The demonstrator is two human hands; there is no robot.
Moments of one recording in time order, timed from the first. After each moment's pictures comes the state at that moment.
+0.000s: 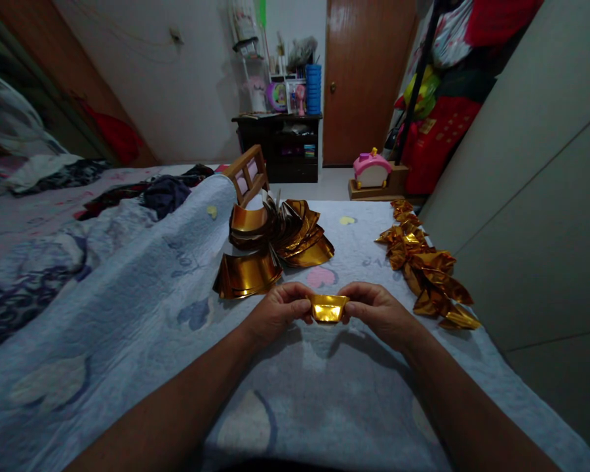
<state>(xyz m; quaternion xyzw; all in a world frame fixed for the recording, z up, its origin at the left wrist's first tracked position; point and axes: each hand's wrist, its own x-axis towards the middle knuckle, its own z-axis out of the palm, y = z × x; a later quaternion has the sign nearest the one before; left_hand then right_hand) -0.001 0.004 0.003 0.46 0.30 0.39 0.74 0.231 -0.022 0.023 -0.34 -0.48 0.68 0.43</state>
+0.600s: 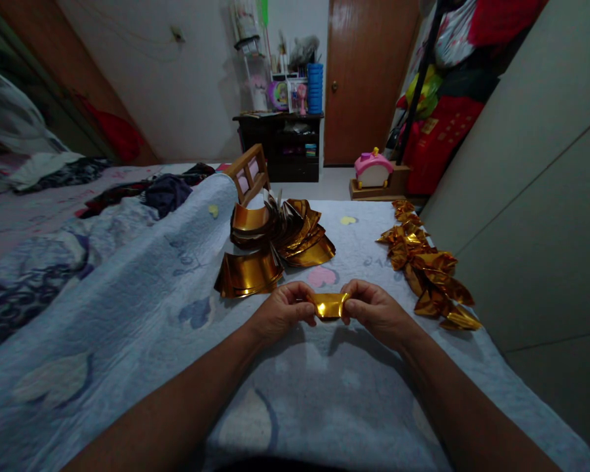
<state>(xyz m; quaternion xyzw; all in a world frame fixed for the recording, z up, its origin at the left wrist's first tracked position) 0.003 0.005 0.001 0.45 0.31 0.39 0.74 0.227 -0.019 0.014 -0.33 -0.47 0.69 0.44</state>
